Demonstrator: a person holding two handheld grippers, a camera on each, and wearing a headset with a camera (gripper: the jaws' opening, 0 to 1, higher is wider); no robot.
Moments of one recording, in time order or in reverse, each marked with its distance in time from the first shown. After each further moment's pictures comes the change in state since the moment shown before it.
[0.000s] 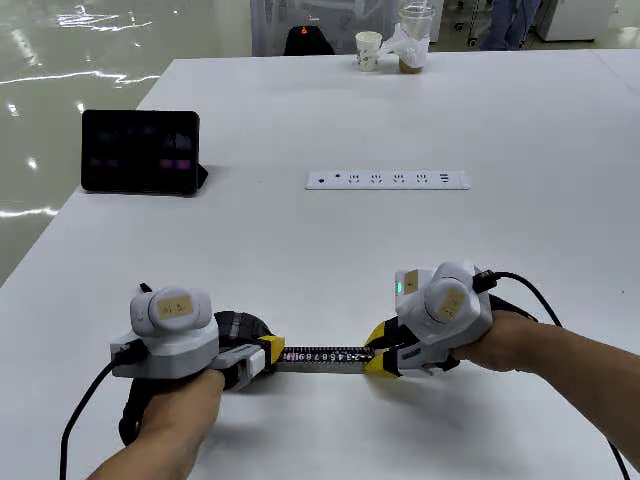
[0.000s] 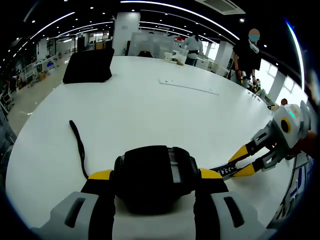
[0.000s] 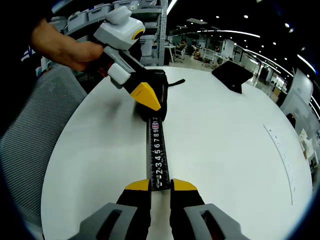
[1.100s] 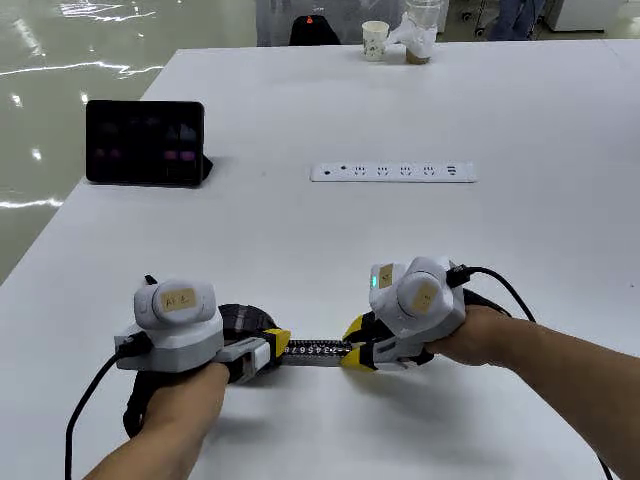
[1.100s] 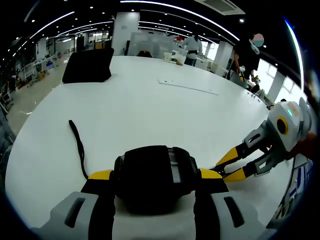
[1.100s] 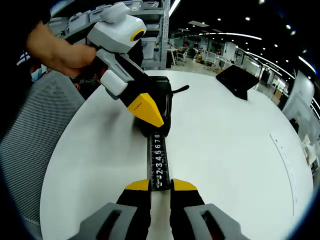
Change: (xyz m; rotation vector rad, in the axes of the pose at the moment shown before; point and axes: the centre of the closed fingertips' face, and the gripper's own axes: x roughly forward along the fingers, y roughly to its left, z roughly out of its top) left arm 0.000 -0.001 0.001 -0.002 0.000 -0.008; right arm 0.024 0.002 0.027 -0.012 -0.028 0.013
